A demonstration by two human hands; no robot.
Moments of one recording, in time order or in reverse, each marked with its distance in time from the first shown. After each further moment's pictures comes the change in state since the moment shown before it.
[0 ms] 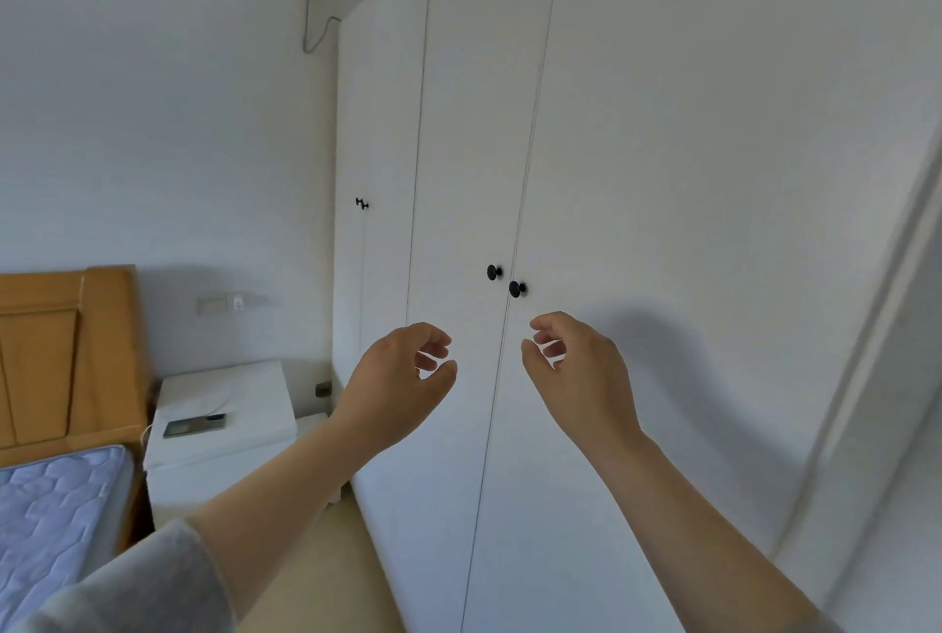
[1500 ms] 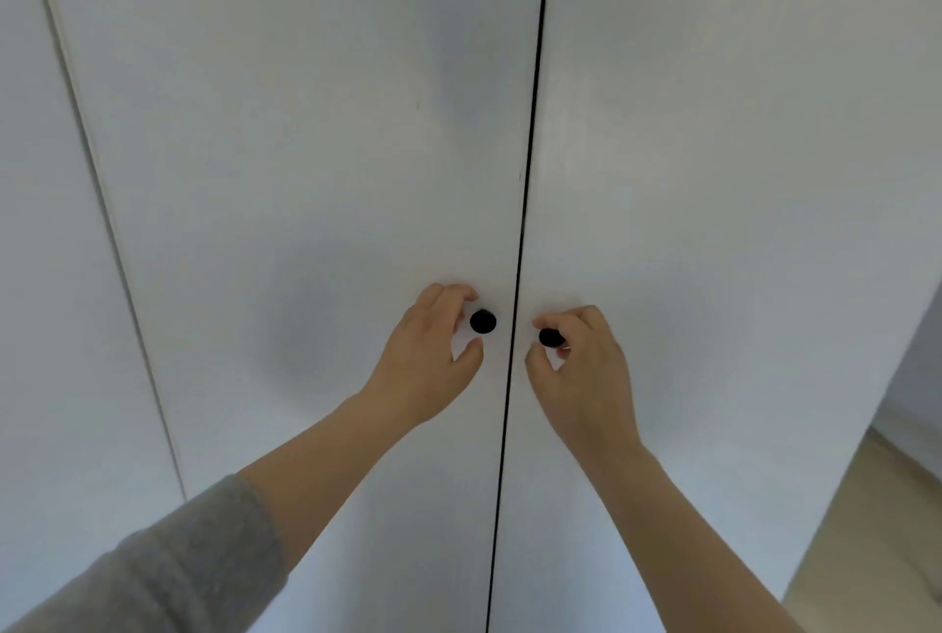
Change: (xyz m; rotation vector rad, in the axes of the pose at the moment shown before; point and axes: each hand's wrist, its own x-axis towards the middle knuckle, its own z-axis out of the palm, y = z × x) left_hand 0.334 -0.146 0.118 -0.427 -0.553 0.847; right_hand 0.153 0.013 0.206 -0.609 0.645 0.487
